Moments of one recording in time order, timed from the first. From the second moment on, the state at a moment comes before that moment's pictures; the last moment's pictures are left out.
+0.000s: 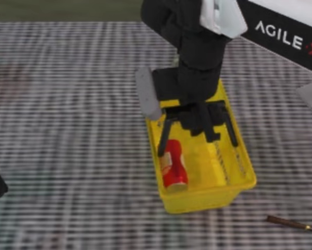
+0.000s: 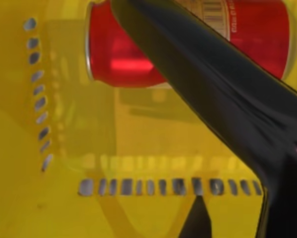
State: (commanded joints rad) left arm 0.02 0.00 0.00 0.00 0.00 0.00; right arm 0.68 2.20 2.04 -1.42 0.00 -1.03
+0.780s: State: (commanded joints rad) left arm 0.02 0.00 0.00 0.00 0.00 0.00; right arm 0.66 2.18 2.19 -1.58 0.00 -1.06
